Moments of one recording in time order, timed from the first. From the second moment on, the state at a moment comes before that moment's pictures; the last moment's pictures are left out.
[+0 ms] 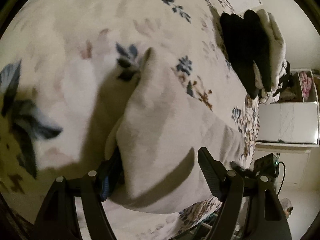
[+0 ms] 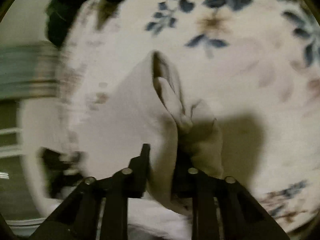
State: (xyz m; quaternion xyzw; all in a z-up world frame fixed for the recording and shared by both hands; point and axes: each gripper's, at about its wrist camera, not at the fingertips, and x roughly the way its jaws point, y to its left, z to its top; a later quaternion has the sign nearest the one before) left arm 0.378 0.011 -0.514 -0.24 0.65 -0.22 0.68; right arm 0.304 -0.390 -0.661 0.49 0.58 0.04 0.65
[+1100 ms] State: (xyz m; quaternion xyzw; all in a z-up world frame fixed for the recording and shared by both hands) left arm 0.452 -0.005 -0.497 -0.19 0.63 -0.20 0.72; right arm 0.334 -0.440 -0.626 0.42 0.58 -0.08 0.70
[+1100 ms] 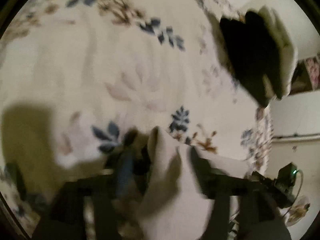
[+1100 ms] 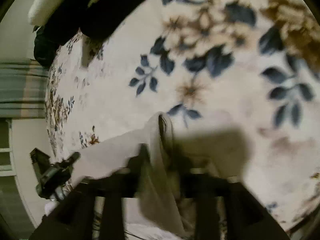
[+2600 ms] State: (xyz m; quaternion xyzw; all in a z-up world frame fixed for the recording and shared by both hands) left arm 0.392 0.015 -0.487 -0.21 0.63 -0.20 0.73; right arm 0.275 -0.443 -0.631 0.45 0.58 -0.06 0.67
